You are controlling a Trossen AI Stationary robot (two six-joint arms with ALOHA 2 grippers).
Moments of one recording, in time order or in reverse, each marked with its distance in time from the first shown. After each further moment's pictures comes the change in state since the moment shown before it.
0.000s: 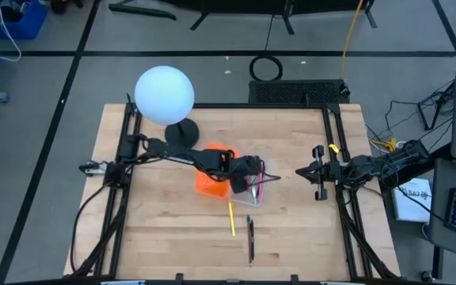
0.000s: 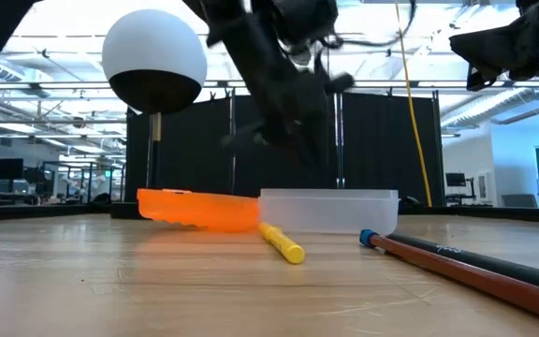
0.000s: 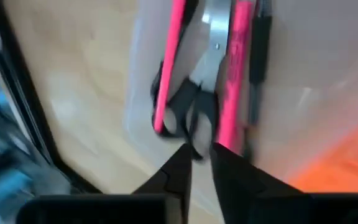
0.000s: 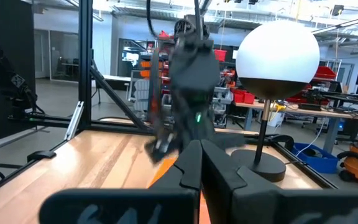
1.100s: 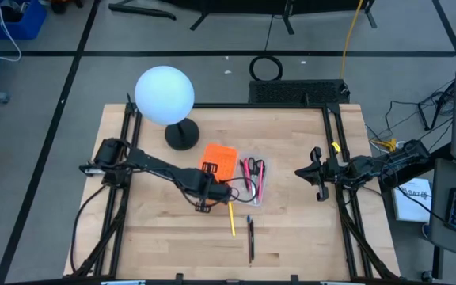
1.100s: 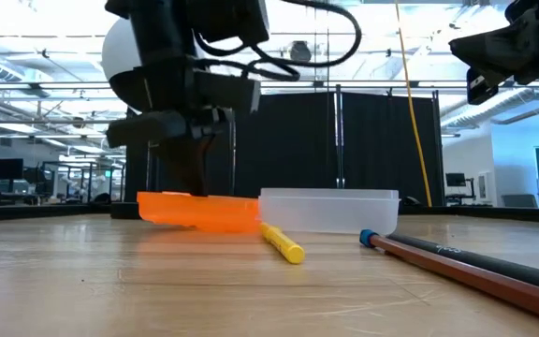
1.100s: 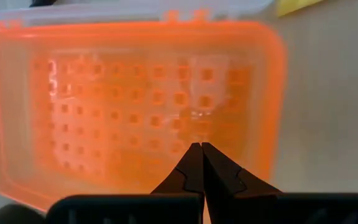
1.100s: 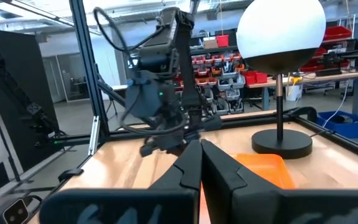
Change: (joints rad) left arm -0.198 -0.161 -0.267 -0.321 -0.027 -1.436; right arm 0.001 0.005 0.000 -0.021 -0.005 0.233
